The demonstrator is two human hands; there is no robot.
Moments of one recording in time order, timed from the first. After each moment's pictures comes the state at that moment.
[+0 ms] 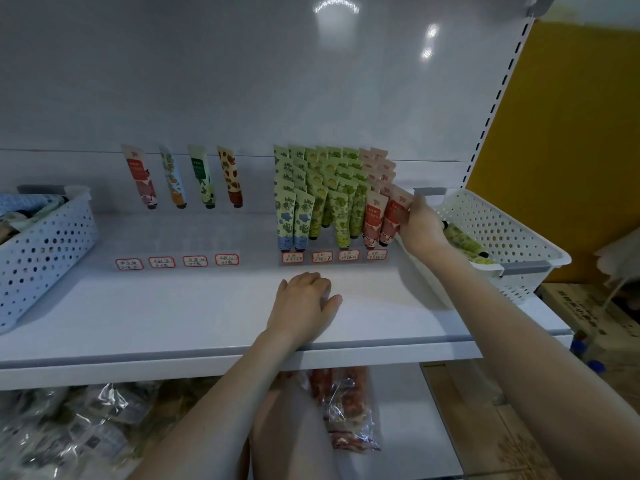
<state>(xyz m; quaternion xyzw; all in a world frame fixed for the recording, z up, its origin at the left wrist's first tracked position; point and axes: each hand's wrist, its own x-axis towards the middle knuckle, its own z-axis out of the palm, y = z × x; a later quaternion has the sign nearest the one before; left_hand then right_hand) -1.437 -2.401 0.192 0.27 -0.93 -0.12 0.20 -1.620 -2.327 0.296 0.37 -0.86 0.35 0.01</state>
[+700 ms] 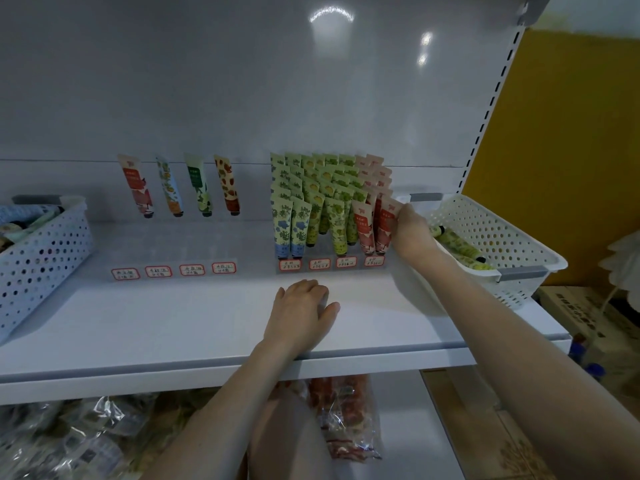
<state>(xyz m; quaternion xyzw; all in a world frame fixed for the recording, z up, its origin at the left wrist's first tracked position) -1.437 -2.400 0.191 0.27 -0.93 -0.13 0.20 -1.626 -2.338 0.289 0.38 -0.87 0.31 0.00</state>
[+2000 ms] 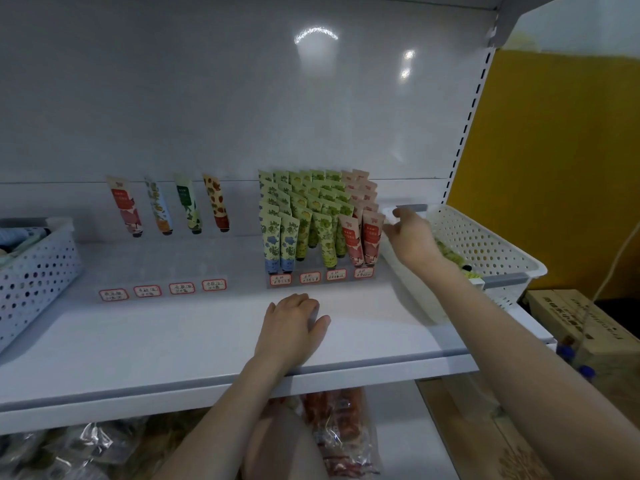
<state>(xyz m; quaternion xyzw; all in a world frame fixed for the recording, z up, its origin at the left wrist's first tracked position) -1.436 -2.399 0.195 0.27 -0.94 -0.12 0.18 -1.625 -2.321 0.308 0.37 -0.85 0.37 0.01</state>
